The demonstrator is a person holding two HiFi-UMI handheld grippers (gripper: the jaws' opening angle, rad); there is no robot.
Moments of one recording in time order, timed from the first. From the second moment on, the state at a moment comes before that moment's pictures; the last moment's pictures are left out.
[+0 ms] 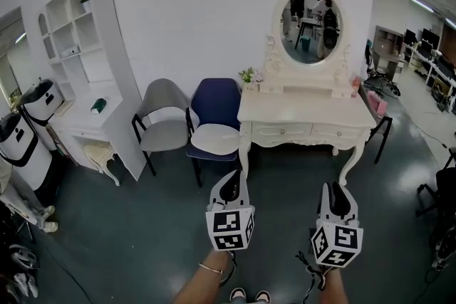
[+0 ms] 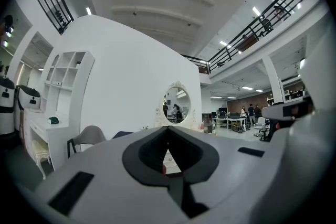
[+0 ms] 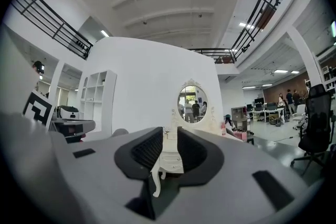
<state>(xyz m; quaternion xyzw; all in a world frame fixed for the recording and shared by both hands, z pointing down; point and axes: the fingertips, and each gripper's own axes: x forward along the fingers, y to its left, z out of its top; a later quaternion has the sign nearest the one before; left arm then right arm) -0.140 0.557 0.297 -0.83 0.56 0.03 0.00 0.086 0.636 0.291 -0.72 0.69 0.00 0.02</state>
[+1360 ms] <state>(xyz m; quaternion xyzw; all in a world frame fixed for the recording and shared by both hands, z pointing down) -0.135 0.368 0.320 -0.82 0.57 0.01 0.00 0.116 0.449 0.309 -0.73 0.68 -0.01 0.01</state>
